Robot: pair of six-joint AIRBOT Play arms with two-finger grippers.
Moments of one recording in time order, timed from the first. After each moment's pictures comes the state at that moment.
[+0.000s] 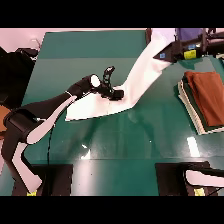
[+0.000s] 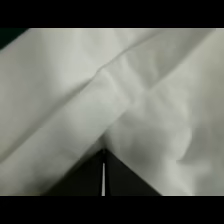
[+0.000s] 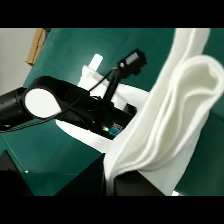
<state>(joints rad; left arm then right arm) -0.56 -1.87 1.57 0.91 -0.77 -1.52 -0.01 -1.37 1.67 -0.64 1.40 1.25</state>
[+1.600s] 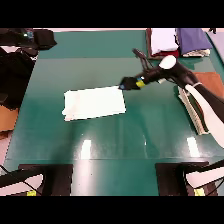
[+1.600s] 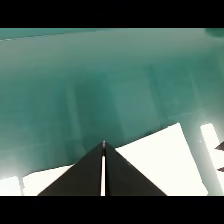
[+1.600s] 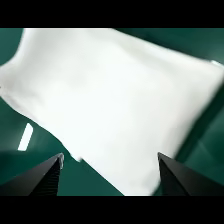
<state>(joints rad) -0.15 -1.29 1.74 1.28 -1.10 -1.54 0.25 -1.62 1.40 -0.75 1.11 1.21</state>
